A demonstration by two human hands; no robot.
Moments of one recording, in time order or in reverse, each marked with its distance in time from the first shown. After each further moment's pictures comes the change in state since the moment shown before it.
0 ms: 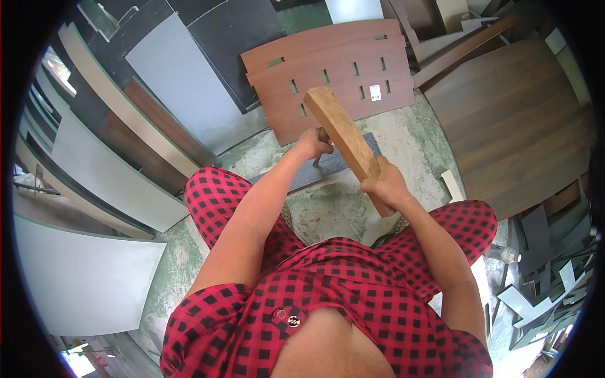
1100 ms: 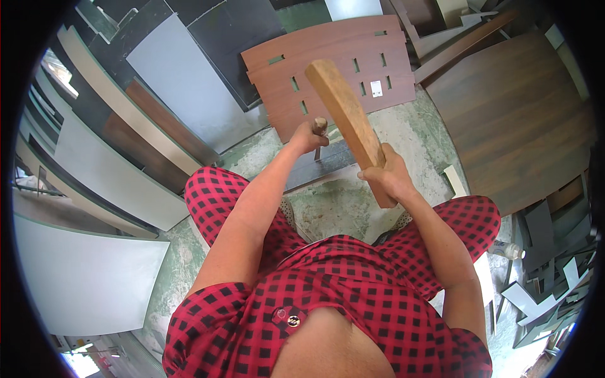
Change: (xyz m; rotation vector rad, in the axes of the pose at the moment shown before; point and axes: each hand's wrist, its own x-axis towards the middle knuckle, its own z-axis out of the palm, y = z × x) left_hand 0.004 -0.005 -0.013 -0.008 0.036 -0.092; right_hand 0.001 -0.003 -0.007 0.264 0.055 -0.079
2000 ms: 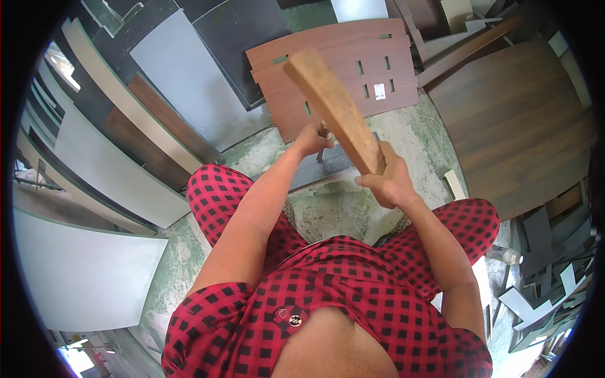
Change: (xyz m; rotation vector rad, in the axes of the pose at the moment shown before) left_hand 0.002 -0.008 0.002 -0.055 -0.026 0.045; right_hand -0.009 -0.018 0.007 -0.098 0.015 -0.175
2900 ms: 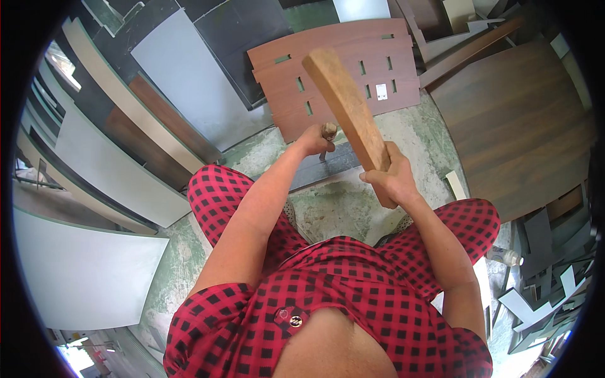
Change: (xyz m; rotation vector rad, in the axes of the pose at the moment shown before) left_hand -0.002 0.014 0.000 0.079 -0.093 0.073; right_hand 0.006 0.009 -0.001 0.091 0.063 0.079
